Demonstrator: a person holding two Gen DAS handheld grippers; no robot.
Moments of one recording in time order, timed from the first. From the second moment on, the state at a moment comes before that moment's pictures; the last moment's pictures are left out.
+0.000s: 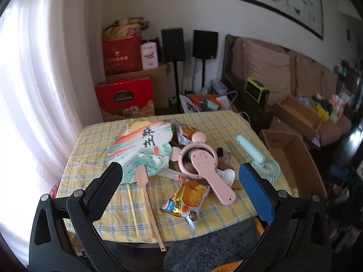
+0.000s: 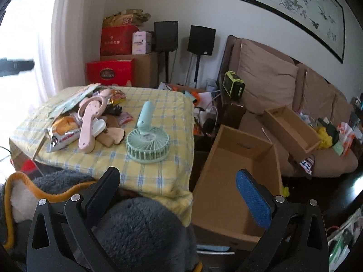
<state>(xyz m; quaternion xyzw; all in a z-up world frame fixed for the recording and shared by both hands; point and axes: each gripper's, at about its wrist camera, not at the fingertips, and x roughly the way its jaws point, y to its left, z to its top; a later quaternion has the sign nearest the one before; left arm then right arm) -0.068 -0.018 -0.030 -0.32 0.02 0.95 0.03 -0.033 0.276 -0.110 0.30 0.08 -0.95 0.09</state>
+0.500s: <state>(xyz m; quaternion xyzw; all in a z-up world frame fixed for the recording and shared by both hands) -0.079 -0.015 -0.057 -0.35 0.05 0.93 0.02 -0.102 0.268 -0.140 0.32 0.06 -0.93 0.17</state>
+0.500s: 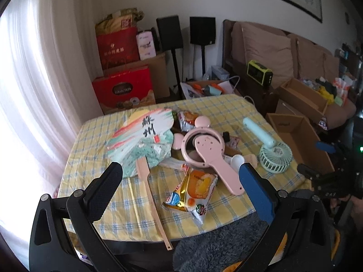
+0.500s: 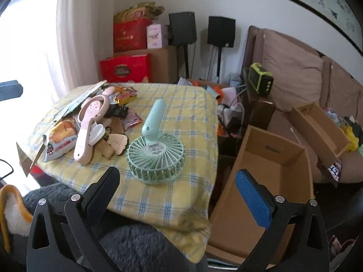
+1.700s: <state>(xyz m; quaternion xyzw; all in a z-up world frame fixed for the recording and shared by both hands) -0.090 -0.064 -0.069 -0.35 0.04 0.93 -0.04 -0.152 0.232 -0.182 0.37 0.10 -0.89 0.25</state>
